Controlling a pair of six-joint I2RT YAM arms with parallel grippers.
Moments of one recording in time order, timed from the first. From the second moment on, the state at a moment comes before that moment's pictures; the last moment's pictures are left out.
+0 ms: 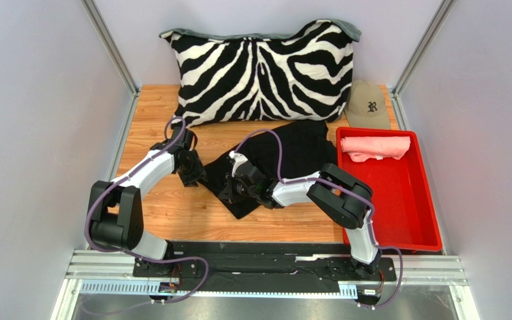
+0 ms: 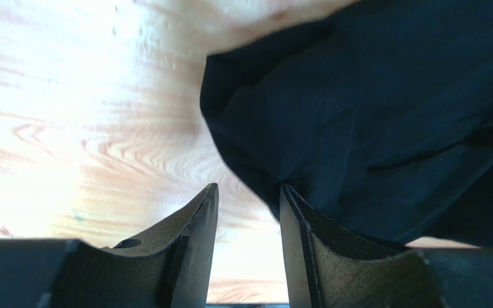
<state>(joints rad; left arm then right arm) -0.21 1.48 0.92 -0.67 0.04 -0.67 1.00 2.01 1.06 0.41 -0.12 0.70</state>
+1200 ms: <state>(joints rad) -0.17 1.52 0.86 -0.53 0.02 -0.70 0.99 1.97 0.99 0.44 -0.16 0.76</state>
